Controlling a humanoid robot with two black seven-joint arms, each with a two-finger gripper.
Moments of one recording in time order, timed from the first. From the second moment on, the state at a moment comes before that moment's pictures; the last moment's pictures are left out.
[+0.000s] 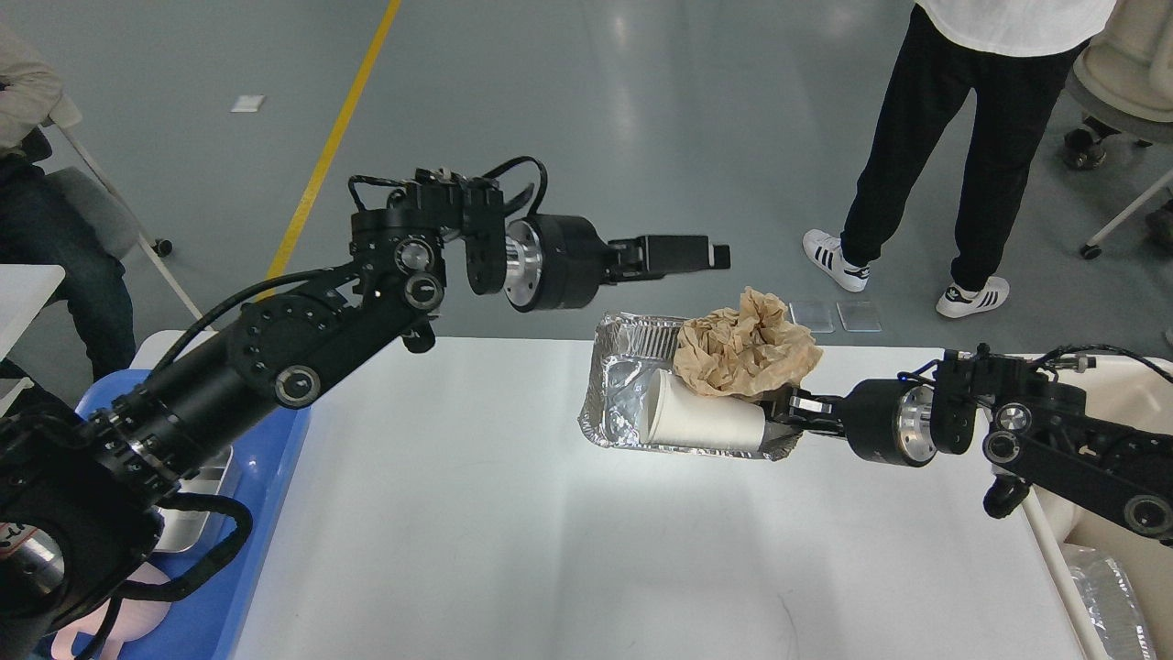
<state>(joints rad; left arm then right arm) -1.04 0.09 -0.75 -1.11 1.29 -0.59 0.06 0.78 -0.69 0.33 1.38 -1.01 0.32 -0.06</state>
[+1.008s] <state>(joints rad) -0.47 0.21 -1.38 -1.10 0.25 -0.20 0.07 0.58 -0.85 0.52 1.36 -0.85 0.28 -0.06</state>
